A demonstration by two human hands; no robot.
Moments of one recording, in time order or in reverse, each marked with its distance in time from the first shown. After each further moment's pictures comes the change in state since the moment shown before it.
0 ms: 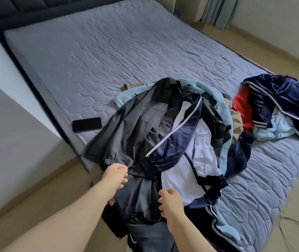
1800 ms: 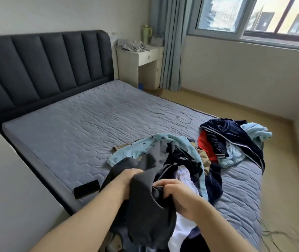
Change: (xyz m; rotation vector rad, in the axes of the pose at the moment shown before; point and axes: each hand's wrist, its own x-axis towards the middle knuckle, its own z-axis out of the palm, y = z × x) left_hand -0.174 0.149 -0.063 -0.059 -0.453 0.288; right_hand -0.182 -0.140 -0.043 0.210 -0.473 -0.398
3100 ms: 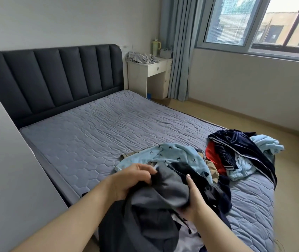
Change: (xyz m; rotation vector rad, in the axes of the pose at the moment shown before) left_hand -0.050 0.030 -0.021 0.104 -0.467 0.231; right_hand 0.032 0.012 -0.022 0.714 0.273 0.172
